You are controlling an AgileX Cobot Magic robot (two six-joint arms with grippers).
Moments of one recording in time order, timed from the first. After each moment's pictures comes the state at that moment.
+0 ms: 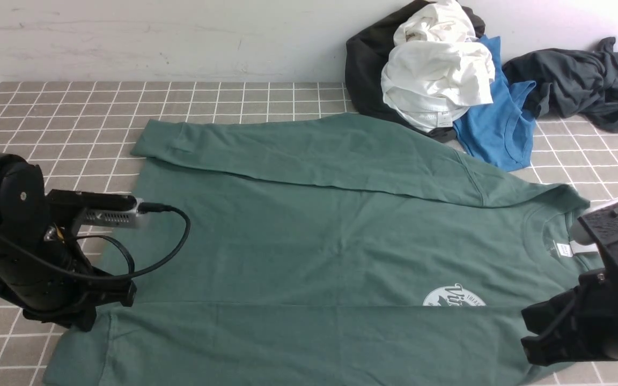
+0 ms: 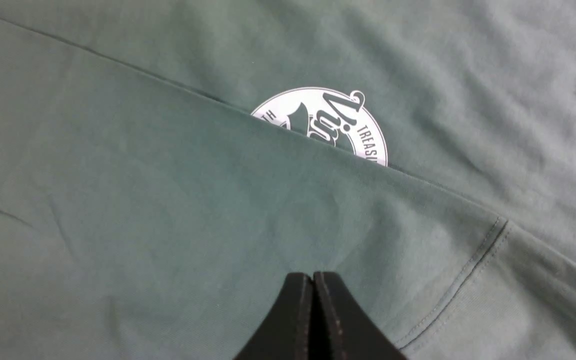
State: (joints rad) right arm 0.34 1.14 -0.57 0.22 0.53 -0.23; left arm -0.10 1.61 -0.88 0.02 0.78 -0.11
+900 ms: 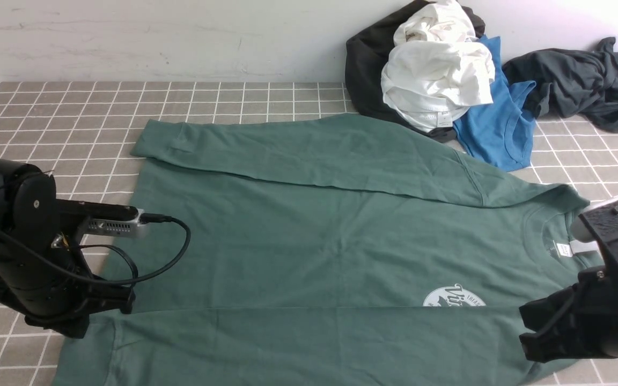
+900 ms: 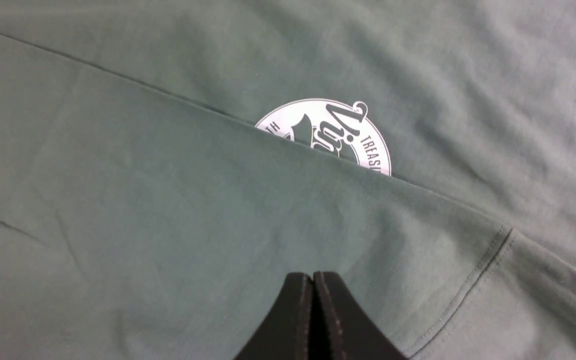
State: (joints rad) right arm 0.34 1.14 -0.57 0.24 0.52 -0.24; left arm -0.10 1.63 -0.88 0.06 0.80 -0.13
